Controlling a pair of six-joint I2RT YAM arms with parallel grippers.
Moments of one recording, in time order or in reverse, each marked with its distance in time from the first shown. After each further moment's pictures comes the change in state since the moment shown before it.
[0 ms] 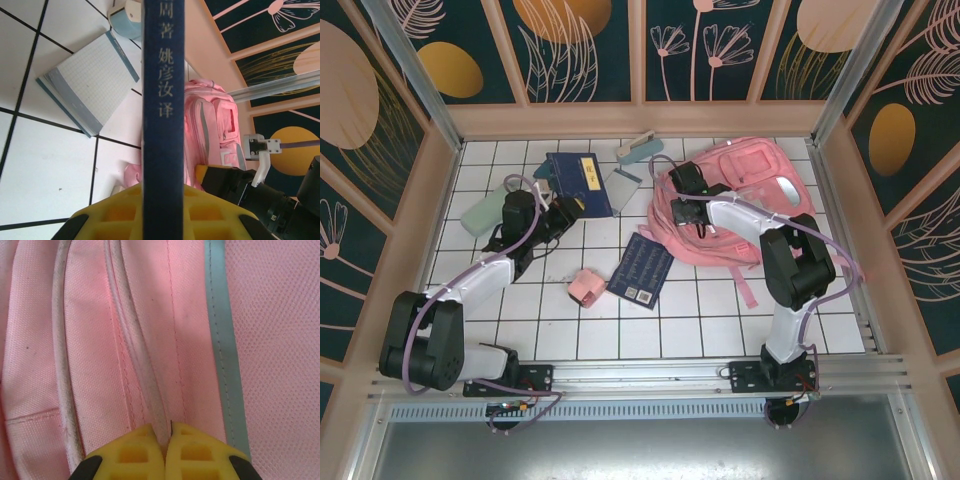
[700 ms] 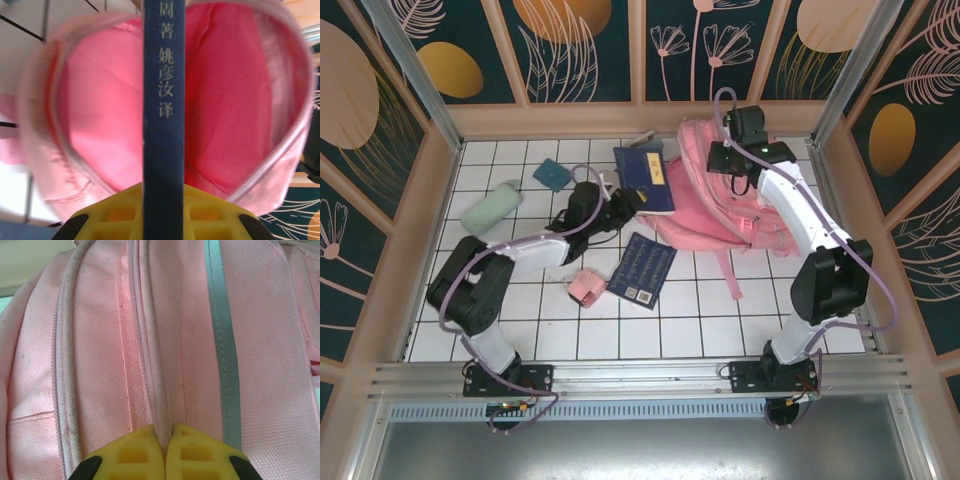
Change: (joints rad) left arm -0.337 0.414 0.285 0.230 -0.116 -0.224; right arm -0.243 -0.168 0.310 -0.205 -0.252 0.076
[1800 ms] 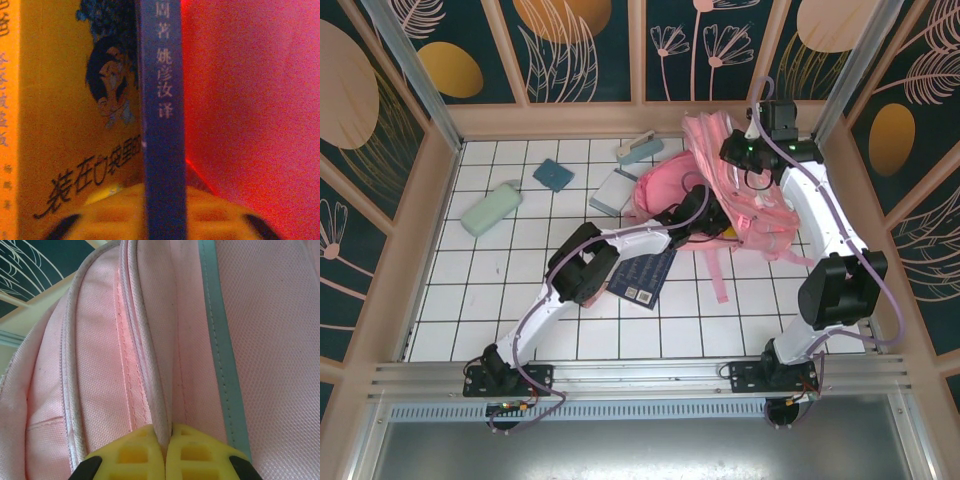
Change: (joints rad) left arm -0.311 0.738 0.953 -0.272 -0.071 -0.141; right arm -0.121 -0.052 -0.006 0.016 -0.298 0.166
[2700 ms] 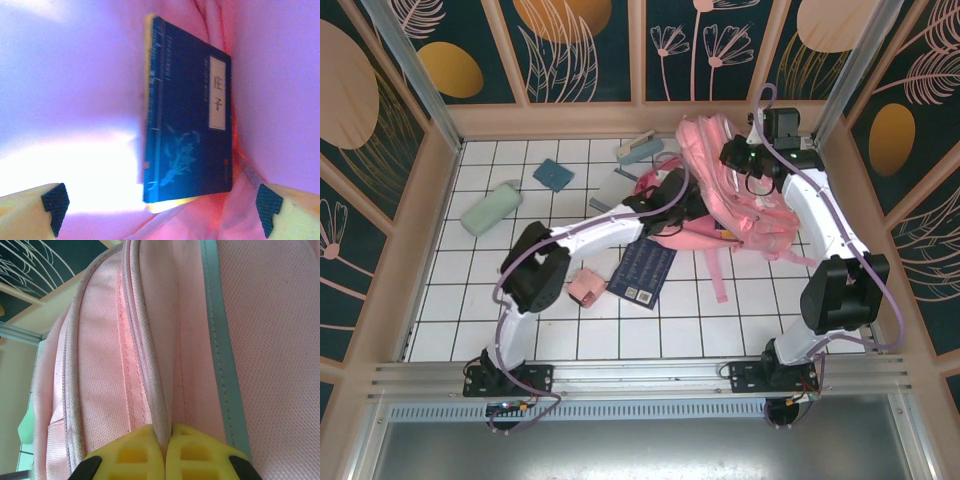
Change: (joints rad) left arm 0.050 -0.421 -0.257 -0.436 -0.264 0.332; right arm -0.025 -0.032 -0.111 0.101 -0.072 0.000
